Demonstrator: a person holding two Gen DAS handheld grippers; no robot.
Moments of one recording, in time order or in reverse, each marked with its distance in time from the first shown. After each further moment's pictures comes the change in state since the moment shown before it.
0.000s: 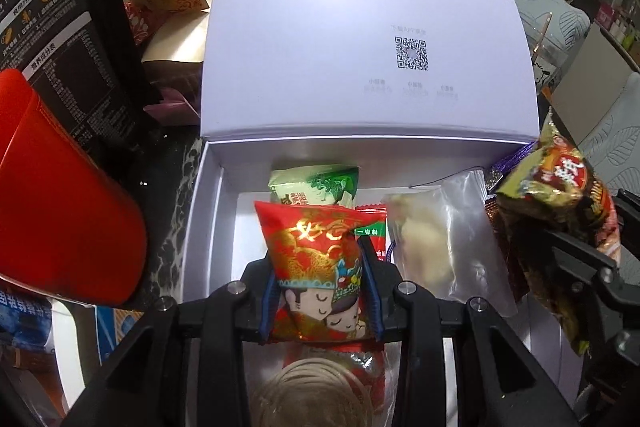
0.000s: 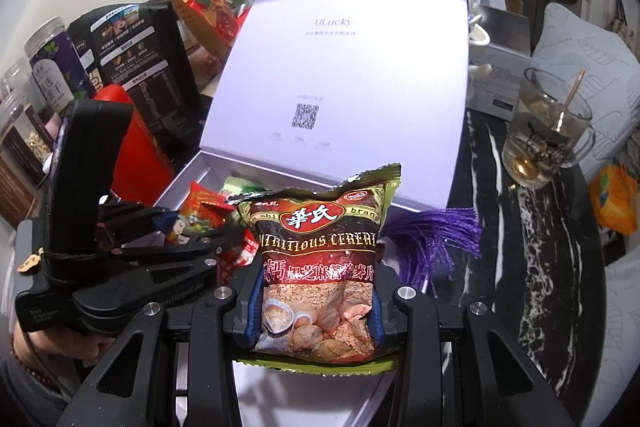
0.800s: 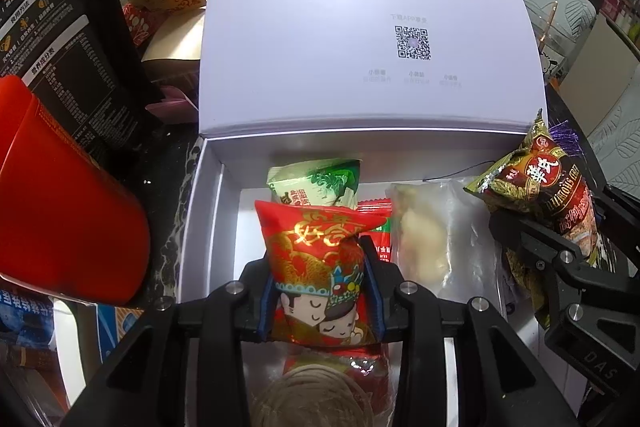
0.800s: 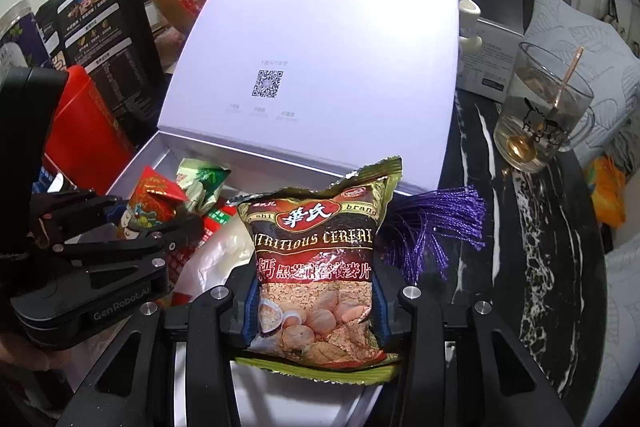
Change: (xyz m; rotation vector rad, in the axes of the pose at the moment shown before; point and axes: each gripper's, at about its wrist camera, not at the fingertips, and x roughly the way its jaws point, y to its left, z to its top) left arm 0.010 -0.007 0.003 0.012 0.020 0.034; right arm 0.028 -0.011 -0.005 0.015 0.034 -0.068
